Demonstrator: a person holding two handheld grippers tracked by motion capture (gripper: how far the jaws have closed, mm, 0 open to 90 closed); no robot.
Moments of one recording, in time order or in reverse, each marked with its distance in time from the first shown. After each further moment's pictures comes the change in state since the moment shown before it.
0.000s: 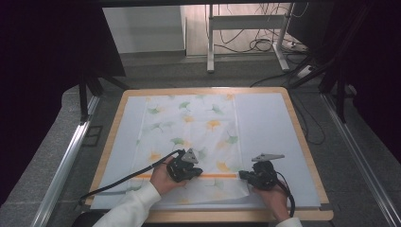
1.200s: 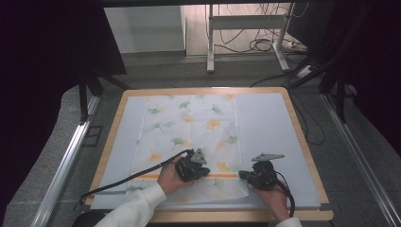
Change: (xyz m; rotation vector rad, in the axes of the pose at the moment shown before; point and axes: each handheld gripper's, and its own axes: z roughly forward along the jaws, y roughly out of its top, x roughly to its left) left arm -0.008 0.018 0.014 0.014 0.001 0.065; right arm 0.000 0.000 0.000 0.003 -0.001 0.007
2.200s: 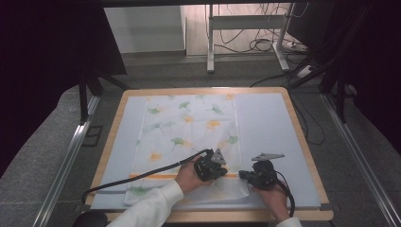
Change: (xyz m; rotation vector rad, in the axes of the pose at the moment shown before) left arm -0.019 0.039 0.032 -0.011 -0.030 0.059; right arm -0.001 0.001 0.000 0.008 0.002 0.008
